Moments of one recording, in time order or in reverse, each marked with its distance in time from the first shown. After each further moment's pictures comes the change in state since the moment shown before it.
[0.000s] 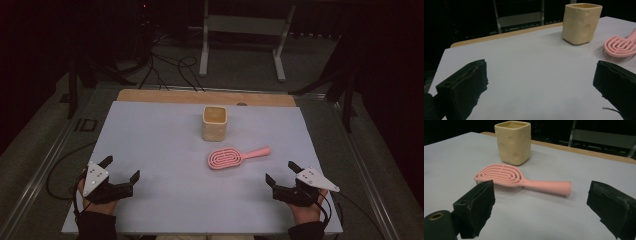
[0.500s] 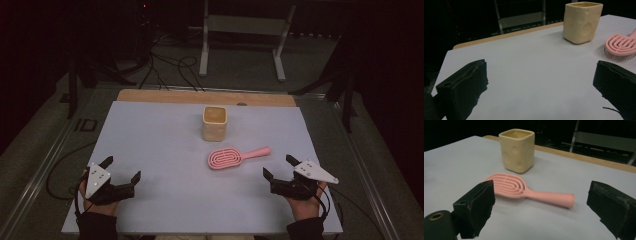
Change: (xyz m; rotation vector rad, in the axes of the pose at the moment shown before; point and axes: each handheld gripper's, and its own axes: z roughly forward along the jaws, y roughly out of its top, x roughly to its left) left arm -0.005 -0.001 0.000 -0.002 0.017 0.017; right arm 0.004 0.025 0.005 0.002 0.018 -0.011
